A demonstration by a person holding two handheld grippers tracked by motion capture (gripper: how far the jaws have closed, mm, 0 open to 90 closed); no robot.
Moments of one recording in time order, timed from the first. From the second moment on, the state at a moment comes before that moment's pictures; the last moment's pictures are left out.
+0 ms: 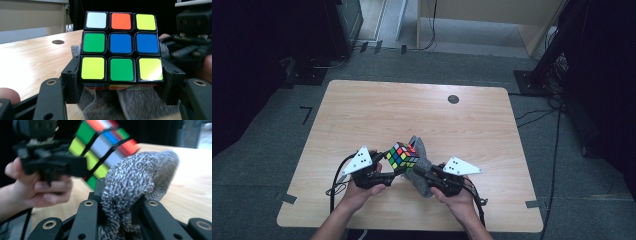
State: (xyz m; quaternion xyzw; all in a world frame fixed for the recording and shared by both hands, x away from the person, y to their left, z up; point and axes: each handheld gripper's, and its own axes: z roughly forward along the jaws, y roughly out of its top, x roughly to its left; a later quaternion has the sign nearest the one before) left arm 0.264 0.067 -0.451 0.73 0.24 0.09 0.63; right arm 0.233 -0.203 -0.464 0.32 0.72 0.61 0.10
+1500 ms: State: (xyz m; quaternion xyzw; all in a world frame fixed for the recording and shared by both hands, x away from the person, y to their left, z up) left arm 0.264 0.070 -0.449 0.72 0.25 0.08 0.64; right arm 0.232 -0.201 -0.463 0.30 0.71 0.61 0.16
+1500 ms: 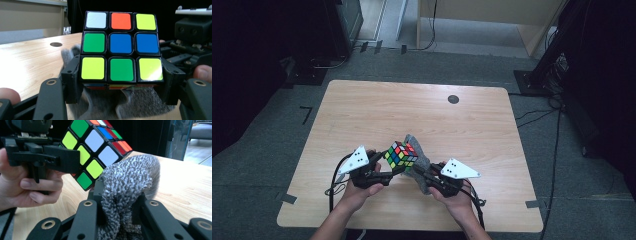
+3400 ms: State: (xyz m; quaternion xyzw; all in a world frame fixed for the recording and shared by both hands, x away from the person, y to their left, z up) left arm 0.279 0.071 -0.455 0.71 0.34 0.03 0.61; right arm 0.234 -0.185 -0.481 0.20 0.73 0.56 0.33
